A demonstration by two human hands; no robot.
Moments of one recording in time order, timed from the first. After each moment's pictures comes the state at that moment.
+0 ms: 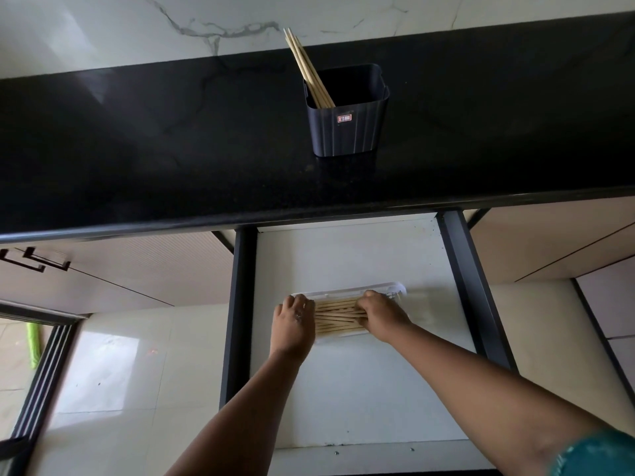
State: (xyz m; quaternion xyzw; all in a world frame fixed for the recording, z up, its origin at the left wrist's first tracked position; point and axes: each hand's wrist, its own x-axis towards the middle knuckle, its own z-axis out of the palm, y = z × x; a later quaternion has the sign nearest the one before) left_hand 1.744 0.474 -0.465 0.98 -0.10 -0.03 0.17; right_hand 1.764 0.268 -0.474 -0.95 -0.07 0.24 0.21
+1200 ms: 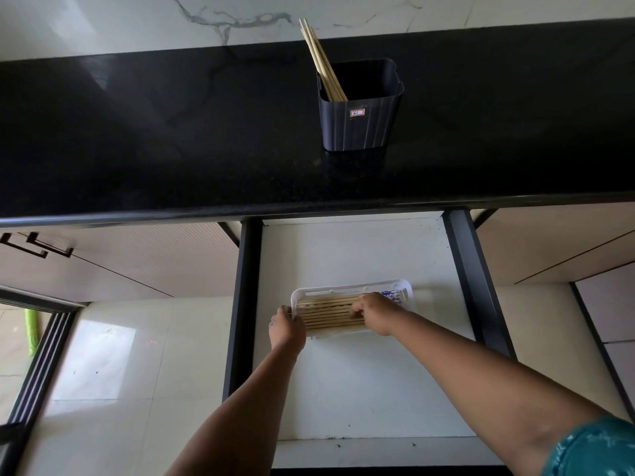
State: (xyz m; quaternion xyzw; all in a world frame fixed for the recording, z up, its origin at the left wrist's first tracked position) left_hand 1.743 0.484 -0.491 0.87 0.30 -0.17 0.36; right_hand 1.776 0.278 -0.480 -0.91 -0.10 0.33 0.21
